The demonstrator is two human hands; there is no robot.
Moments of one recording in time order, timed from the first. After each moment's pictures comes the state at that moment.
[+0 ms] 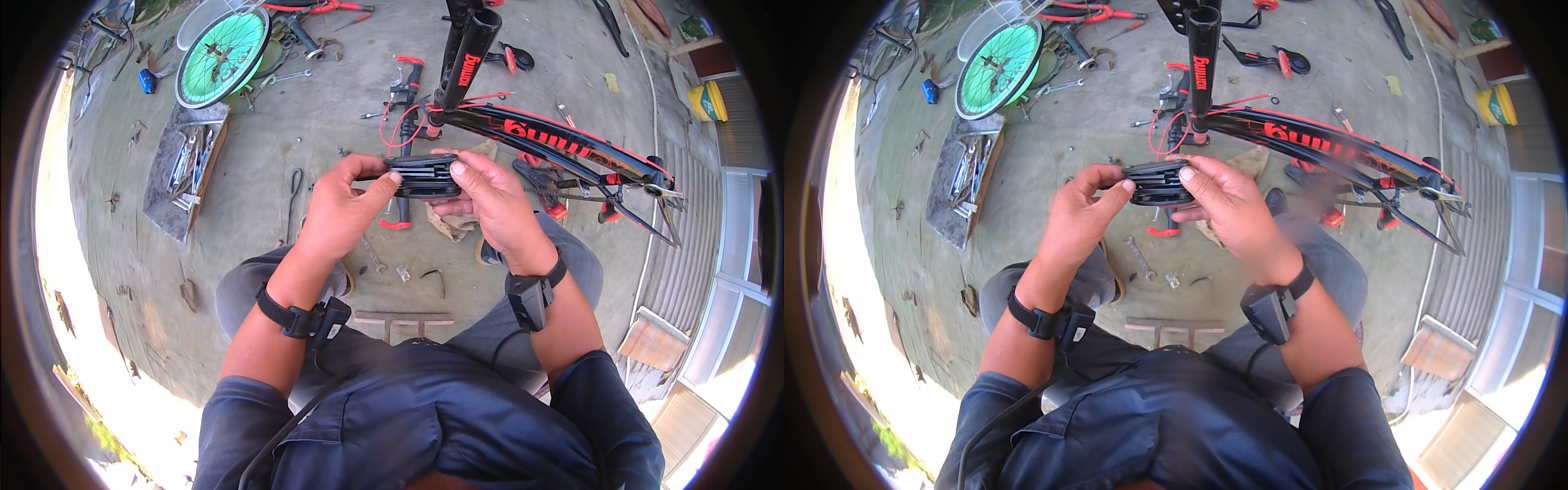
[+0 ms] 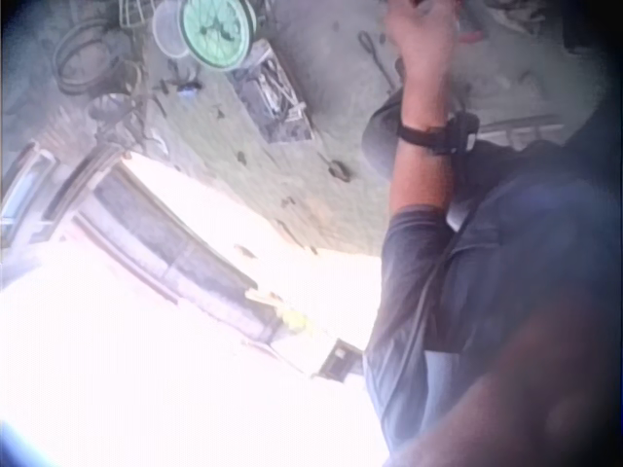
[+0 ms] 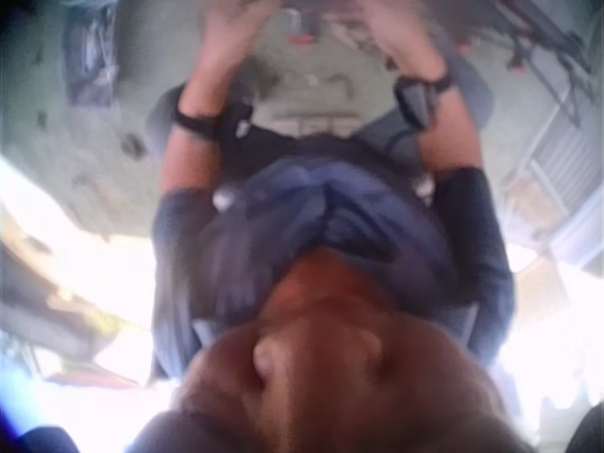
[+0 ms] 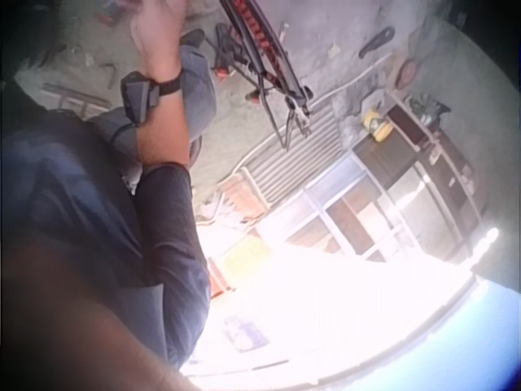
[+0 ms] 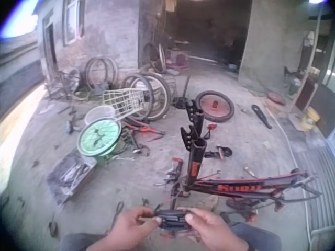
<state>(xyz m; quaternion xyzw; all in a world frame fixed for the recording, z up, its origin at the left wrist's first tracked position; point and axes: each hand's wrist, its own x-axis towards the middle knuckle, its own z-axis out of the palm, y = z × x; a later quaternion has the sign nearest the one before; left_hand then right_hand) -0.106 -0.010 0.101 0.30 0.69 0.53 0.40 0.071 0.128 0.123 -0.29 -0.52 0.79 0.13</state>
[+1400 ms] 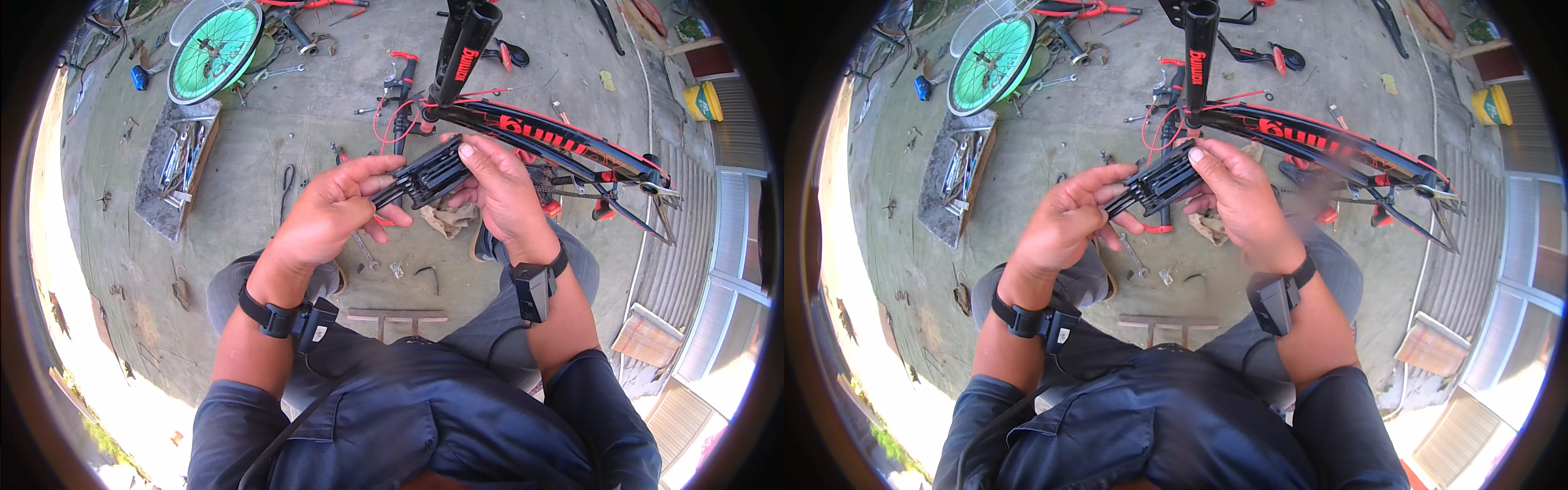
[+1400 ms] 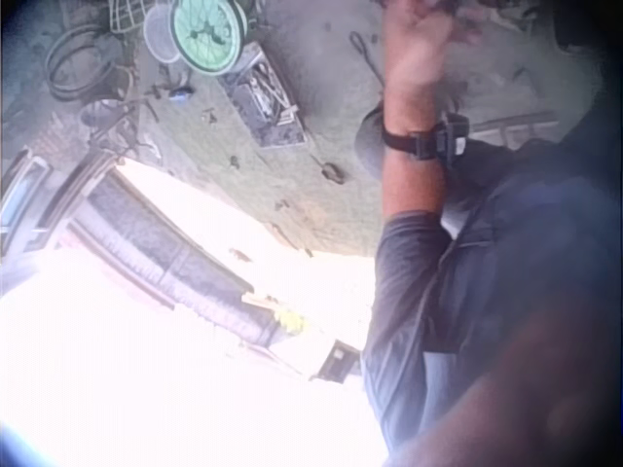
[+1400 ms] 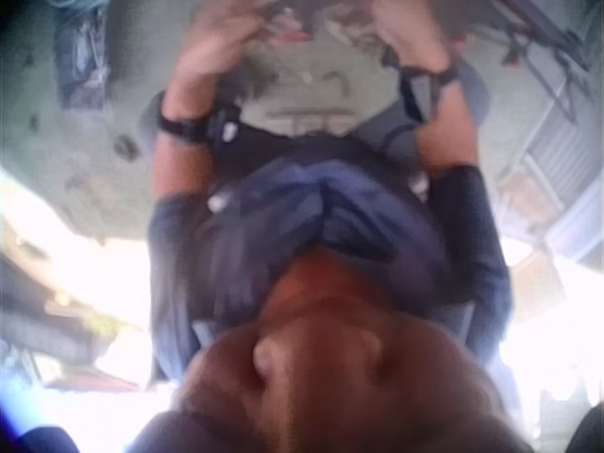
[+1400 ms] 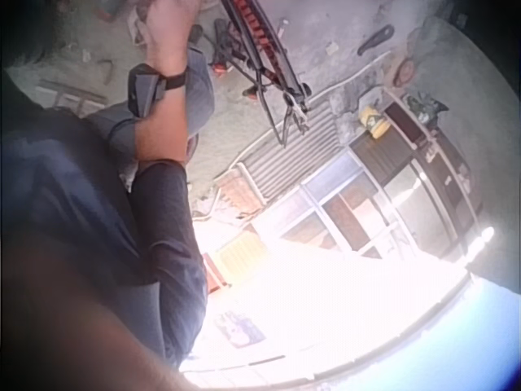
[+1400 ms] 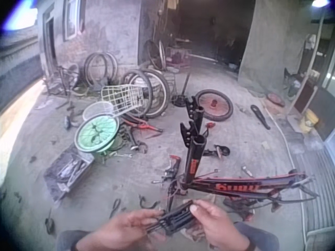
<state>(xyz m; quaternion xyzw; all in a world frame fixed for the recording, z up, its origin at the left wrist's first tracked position) -0.119 -0.021 0.120 0.24 0.46 0.56 0.65 0.071 0.141 0.123 -0.33 -0.51 0.78 0.16</state>
